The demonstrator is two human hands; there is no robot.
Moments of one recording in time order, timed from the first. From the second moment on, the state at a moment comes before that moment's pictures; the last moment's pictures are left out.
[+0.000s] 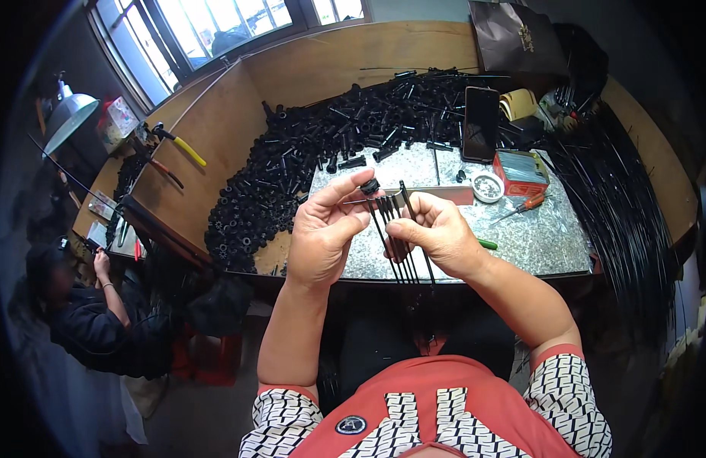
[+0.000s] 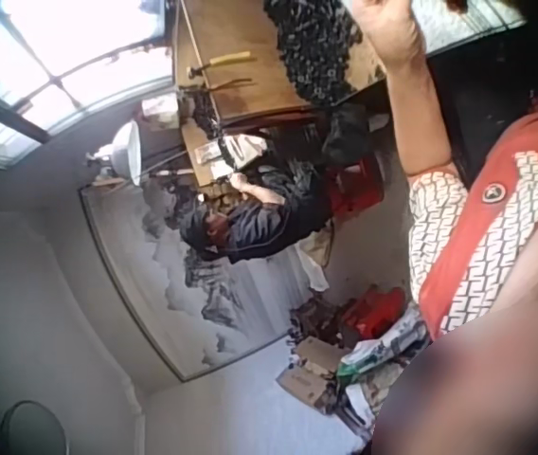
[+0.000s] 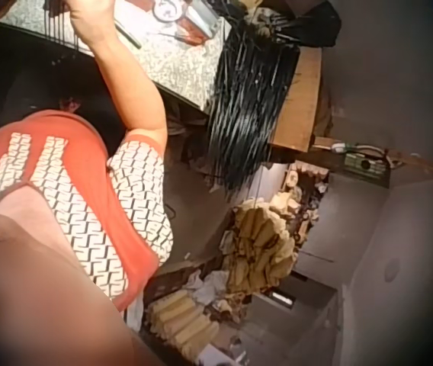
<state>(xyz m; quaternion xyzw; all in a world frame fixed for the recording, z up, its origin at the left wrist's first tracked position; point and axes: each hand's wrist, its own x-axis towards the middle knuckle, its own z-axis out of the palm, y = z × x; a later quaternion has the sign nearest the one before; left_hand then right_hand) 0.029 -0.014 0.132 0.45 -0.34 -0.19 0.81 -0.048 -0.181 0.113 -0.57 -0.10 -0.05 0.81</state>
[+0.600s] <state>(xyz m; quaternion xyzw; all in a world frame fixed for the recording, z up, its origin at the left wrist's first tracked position) 0.011 -0.021 0.148 0.57 -0.39 -0.03 0.72 -0.046 -0.179 0.112 -0.59 -0.12 -0.04 0.80</state>
